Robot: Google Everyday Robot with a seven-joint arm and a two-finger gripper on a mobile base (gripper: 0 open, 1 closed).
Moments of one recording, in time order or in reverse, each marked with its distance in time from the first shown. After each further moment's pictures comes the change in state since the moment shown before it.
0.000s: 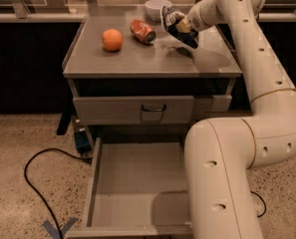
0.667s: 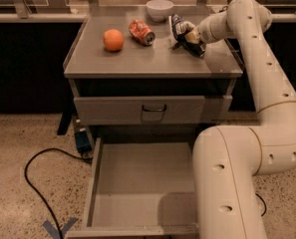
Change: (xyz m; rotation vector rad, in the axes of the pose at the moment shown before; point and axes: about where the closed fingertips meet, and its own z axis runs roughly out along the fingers) arm 0.056 -0.021 0.011 0.014 -0.008 0.078
